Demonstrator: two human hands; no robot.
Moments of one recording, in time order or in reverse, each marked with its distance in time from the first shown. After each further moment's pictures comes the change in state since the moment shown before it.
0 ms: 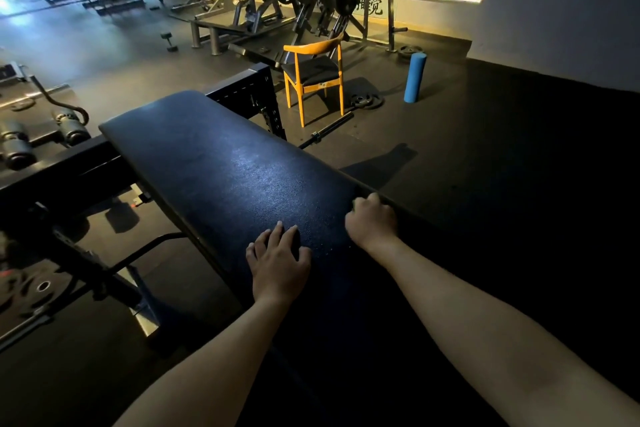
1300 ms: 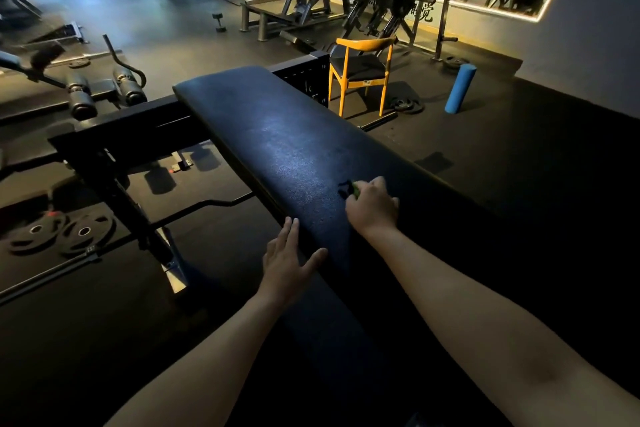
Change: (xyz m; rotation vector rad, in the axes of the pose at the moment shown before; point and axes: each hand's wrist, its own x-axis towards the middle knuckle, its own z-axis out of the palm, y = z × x) left_hand -0.051 -0.129 -0.038 -0.255 -0.044 -0.022; right_hand -0.050 -0.126 0.050 0.121 0.113 -0.117
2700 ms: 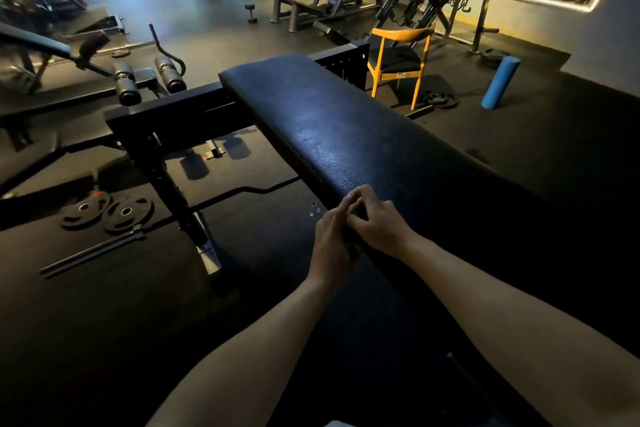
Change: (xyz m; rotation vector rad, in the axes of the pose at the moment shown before) left_hand 0.006 -0.019 -0.011 -0.370 0.101 0.157; right_hand -0.049 -0.046 0.042 0.307 -0.294 -0.393
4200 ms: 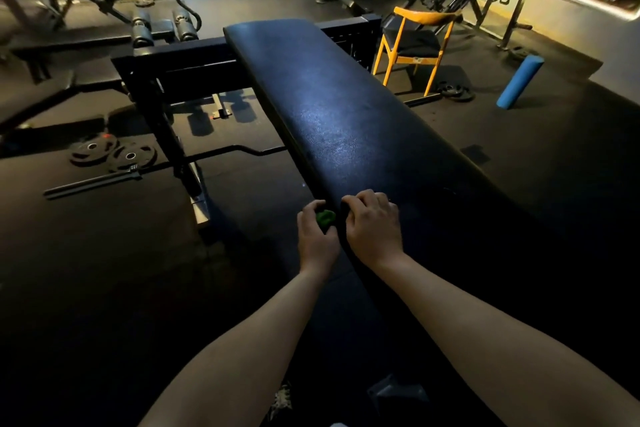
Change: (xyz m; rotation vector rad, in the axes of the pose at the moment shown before) left_hand -0.088 0.059 0.095 -0.158 0.400 -0.351; right_hand -0.114 0.057 -0.020 -0.463 0.223 -0.079
